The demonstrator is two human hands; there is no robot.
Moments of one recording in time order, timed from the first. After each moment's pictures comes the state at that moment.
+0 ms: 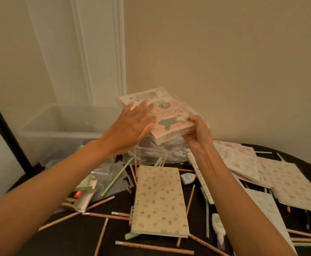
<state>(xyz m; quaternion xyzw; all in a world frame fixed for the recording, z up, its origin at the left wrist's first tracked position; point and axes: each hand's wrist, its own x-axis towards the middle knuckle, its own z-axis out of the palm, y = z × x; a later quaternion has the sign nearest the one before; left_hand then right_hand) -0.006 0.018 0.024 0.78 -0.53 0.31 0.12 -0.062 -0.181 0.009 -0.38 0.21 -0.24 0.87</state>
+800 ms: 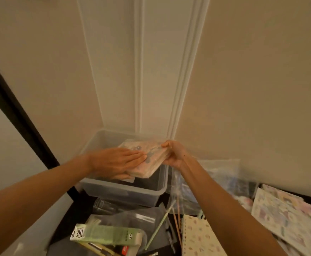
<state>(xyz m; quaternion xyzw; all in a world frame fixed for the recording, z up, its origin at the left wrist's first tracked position) 0.183 0.166 0.075 0.70 -0.68 0.17 -0.14 0.160 -0.051 0.055 -0.50 0.29 0.14 0.80</state>
